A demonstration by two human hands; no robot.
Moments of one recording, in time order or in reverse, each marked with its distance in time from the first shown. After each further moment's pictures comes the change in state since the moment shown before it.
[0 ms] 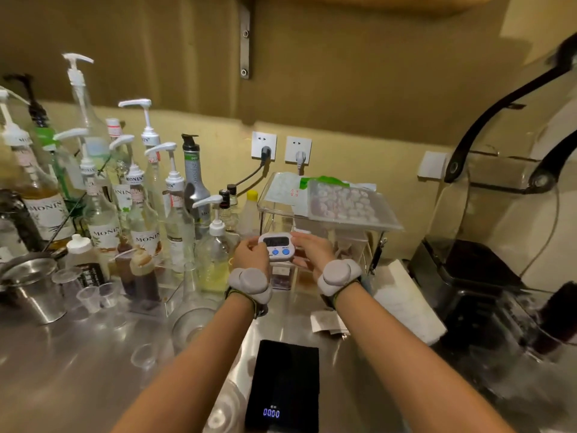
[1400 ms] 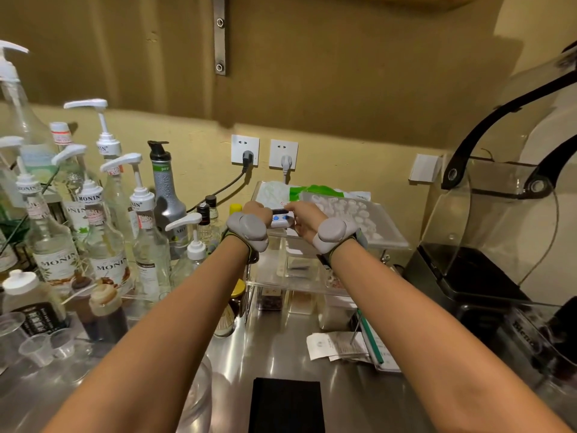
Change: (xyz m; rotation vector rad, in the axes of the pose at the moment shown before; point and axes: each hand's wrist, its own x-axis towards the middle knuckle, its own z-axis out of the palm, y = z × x) left_hand 0.108 0.088 0.050 0.530 -0.338 0.125; right_hand 0.106 -0.076 0.031 -0.276 0.048 0.031
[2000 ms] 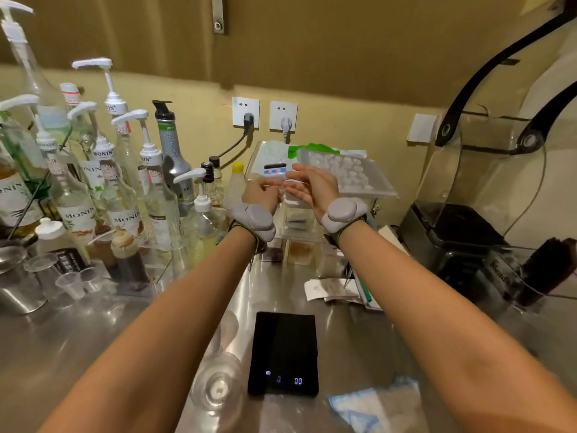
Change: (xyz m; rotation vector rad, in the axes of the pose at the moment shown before) left_hand -0.081 -0.033 0.029 -0.447 0.098 0.159; right_hand -0.081 0.041 -0.025 0.516 -0.079 -0.192
